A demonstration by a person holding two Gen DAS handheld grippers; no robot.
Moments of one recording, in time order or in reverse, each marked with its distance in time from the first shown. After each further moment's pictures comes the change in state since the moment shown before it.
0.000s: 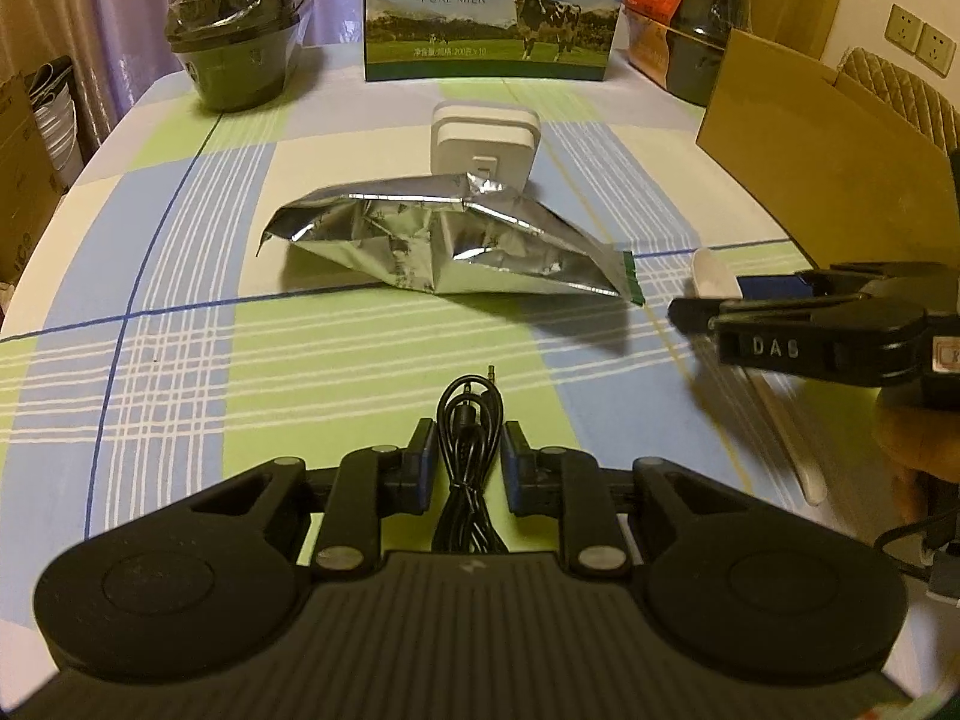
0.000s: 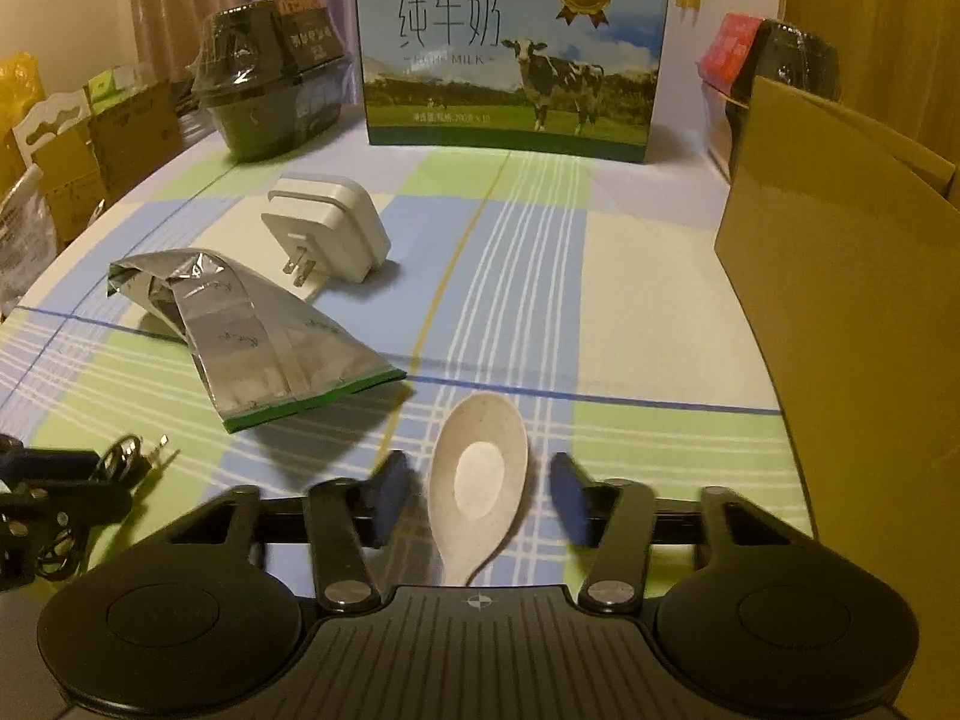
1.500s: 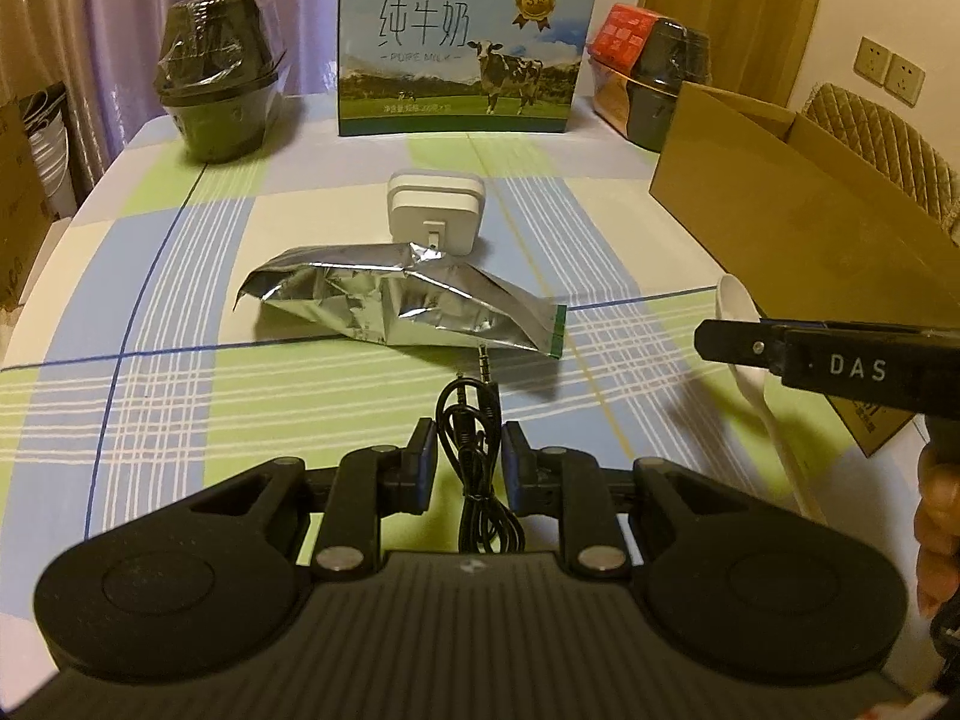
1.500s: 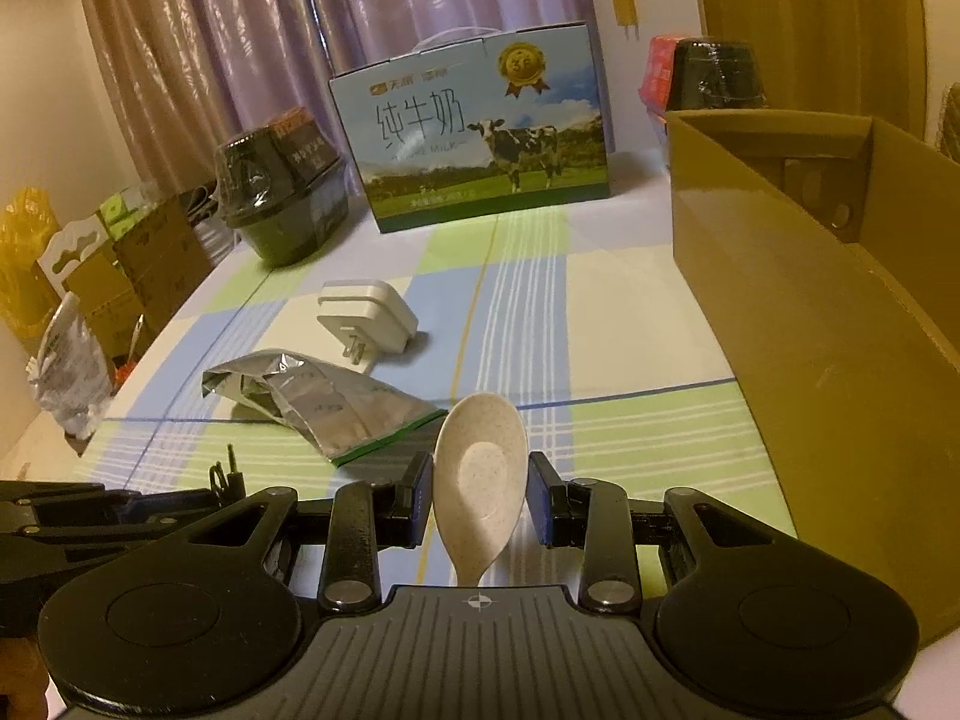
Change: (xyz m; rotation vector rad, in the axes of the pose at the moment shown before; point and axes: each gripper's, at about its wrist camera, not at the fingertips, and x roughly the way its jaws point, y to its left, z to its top) left arm -0.033 -0.021 0.009 -0.010 -0.078 -0.039; right arm -0.081 -0.013 -0.002 0.208 -0.094 0.102
